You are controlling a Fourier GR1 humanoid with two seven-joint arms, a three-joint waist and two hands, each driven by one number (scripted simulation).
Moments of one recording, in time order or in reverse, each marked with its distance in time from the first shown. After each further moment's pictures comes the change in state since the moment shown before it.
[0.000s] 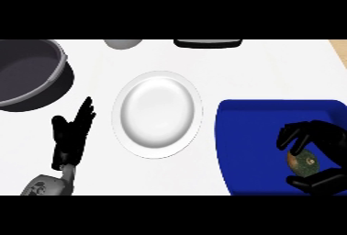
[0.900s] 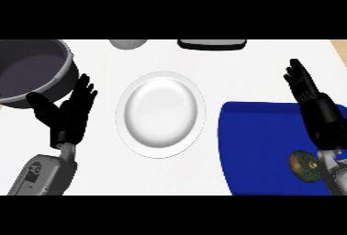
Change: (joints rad) left arm -0.133 -0.048 0.095 -0.029 0.120 0.007 0.027; right arm -0.121 0.177 -0.025 -0.068 0.100 -0.694 0.654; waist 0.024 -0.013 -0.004
